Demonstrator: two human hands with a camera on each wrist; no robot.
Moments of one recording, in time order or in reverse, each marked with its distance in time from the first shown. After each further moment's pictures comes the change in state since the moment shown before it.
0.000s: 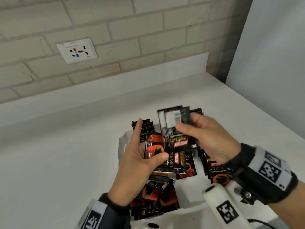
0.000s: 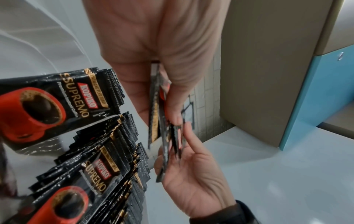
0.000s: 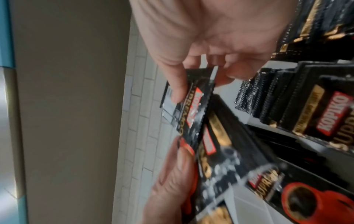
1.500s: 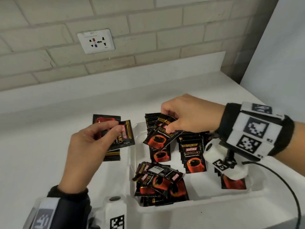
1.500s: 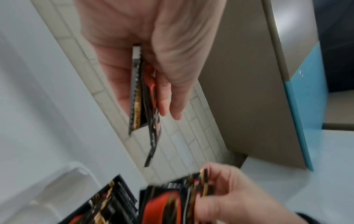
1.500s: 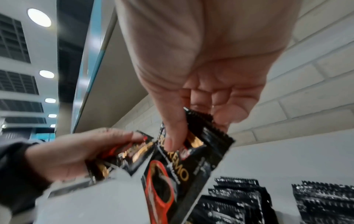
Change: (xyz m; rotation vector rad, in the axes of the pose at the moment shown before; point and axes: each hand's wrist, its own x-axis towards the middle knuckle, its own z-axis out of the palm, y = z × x) left_hand -0.021 0.029 -0.078 0.257 0.537 0.096; right_hand 0.032 -0.059 0.052 -1.262 -0.476 -0.198
